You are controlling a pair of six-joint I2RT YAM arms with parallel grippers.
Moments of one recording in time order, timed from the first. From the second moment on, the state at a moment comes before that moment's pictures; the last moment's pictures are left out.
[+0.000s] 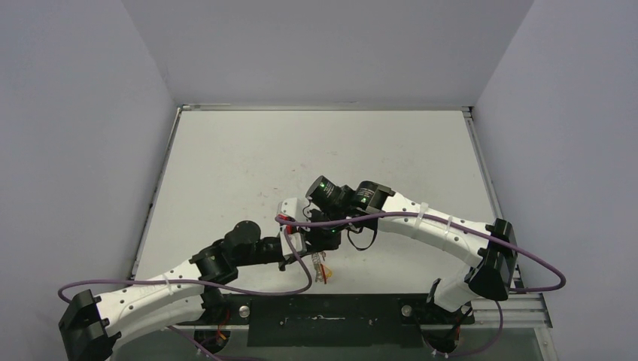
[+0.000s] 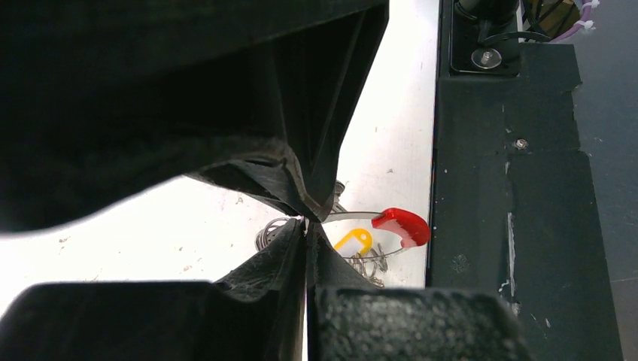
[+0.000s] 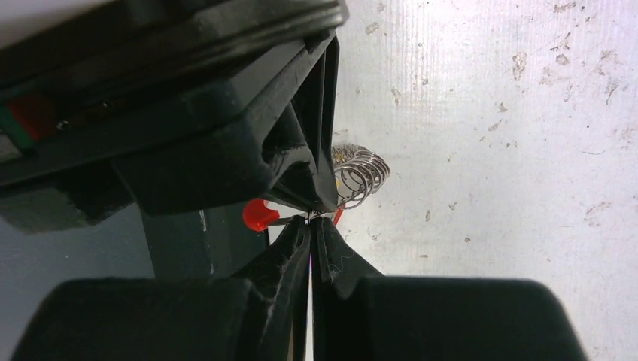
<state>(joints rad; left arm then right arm) -0.98 0.76 0.38 0.11 0.36 0.20 1.09 1.52 1.39 -0.93 -0.34 -0.30</state>
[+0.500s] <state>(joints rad) -0.98 0.70 0.36 0.09 0.35 0.18 1.09 1.52 1.39 -0.91 -0.35 -0.31</state>
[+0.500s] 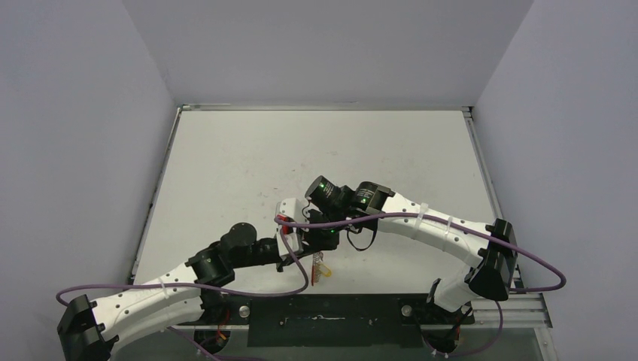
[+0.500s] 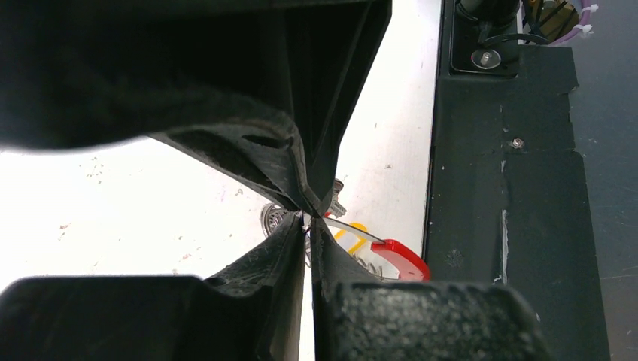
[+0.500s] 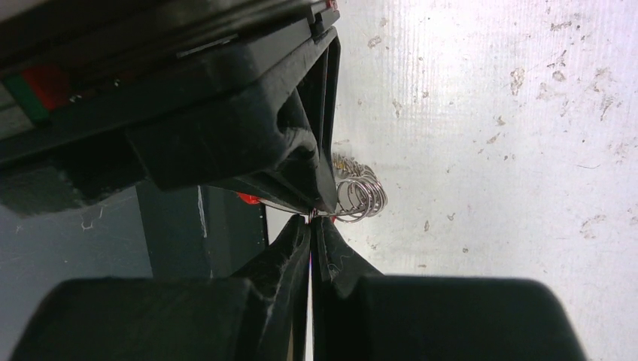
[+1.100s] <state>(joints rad) -0.98 0.72 0.36 0.13 0.35 0.17 1.09 1.52 1.39 -0.91 -0.35 -0.31</state>
